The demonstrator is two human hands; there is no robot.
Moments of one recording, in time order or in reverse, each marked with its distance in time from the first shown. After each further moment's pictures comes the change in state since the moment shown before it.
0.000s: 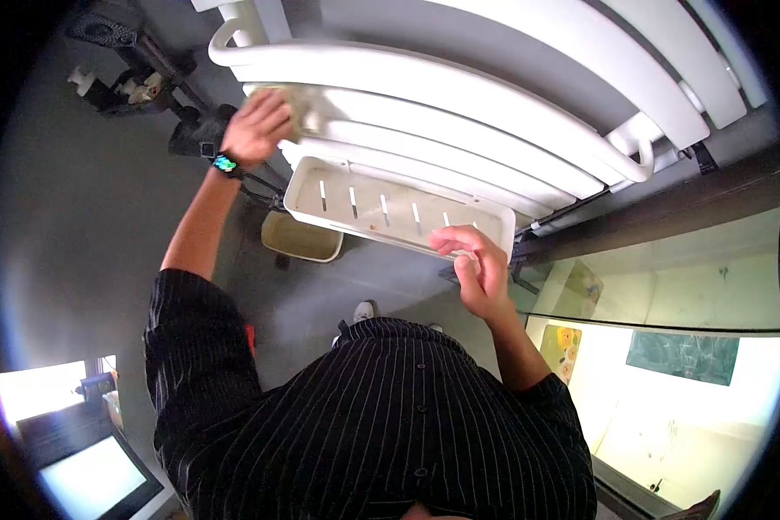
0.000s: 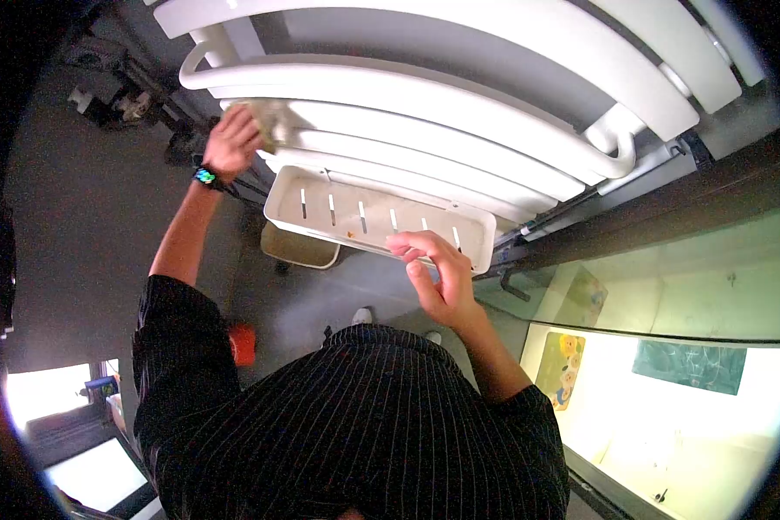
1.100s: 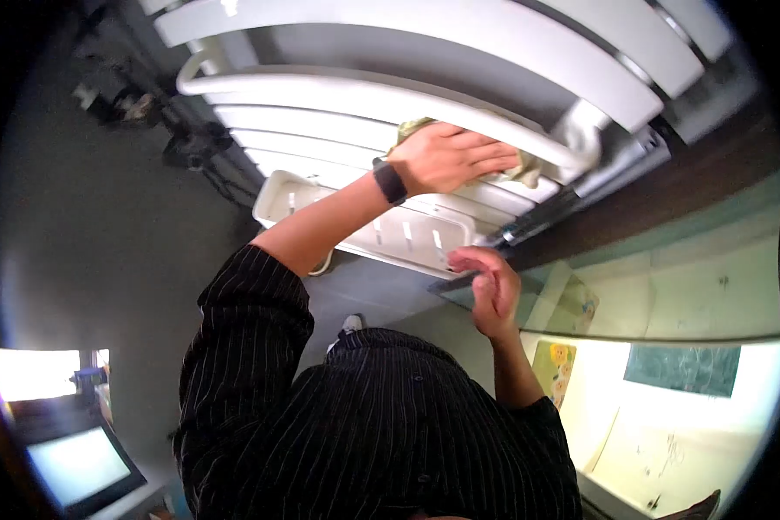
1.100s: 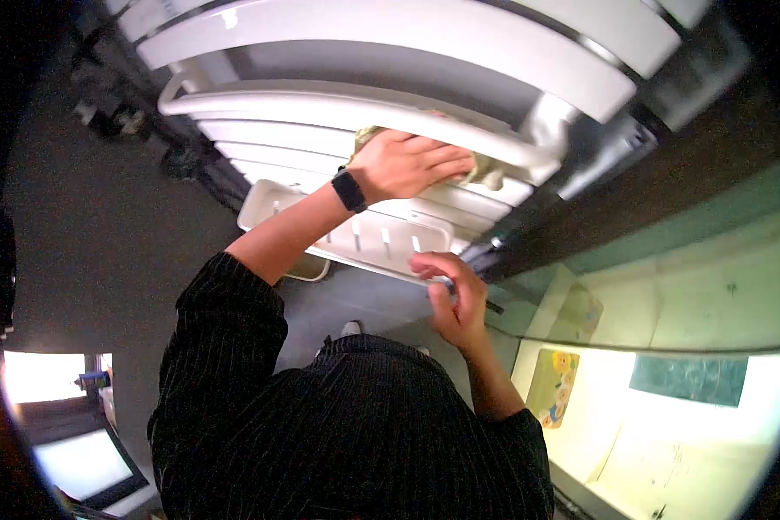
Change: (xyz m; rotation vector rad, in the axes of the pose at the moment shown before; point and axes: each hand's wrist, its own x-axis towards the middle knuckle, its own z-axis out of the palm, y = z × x) left_hand 0.295 0.200 -0.009 -0.152 -0.077 0.025; right_hand -0.044 -0.007 -0.087 0.039 0.114 -0.026
